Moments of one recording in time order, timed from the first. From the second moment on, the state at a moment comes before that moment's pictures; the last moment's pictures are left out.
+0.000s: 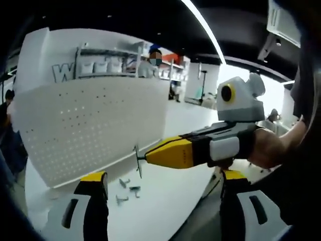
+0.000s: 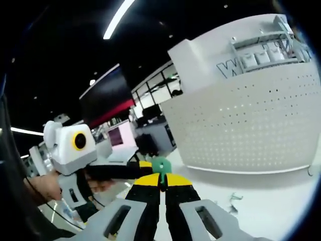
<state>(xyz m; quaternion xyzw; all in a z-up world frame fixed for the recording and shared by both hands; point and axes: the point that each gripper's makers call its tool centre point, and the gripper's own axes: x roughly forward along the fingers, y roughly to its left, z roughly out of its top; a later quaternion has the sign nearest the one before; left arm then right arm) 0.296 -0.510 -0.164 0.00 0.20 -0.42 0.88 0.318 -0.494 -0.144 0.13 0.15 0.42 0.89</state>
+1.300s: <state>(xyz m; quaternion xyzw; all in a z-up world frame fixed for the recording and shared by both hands) 0.281 -0.500 -0.132 -0.06 0.20 -0.45 0.87 0.375 -0.530 -0.120 0.09 0.11 0.33 0.93</state>
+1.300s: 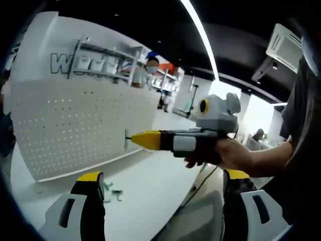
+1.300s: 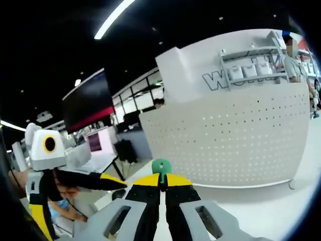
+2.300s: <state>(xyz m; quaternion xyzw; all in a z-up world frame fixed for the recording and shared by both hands) 0.295 -0.443 -0.144 -0.07 0.20 -0.39 0.90 0.506 -0.591 -0.084 0.03 0.02 0.18 0.98</state>
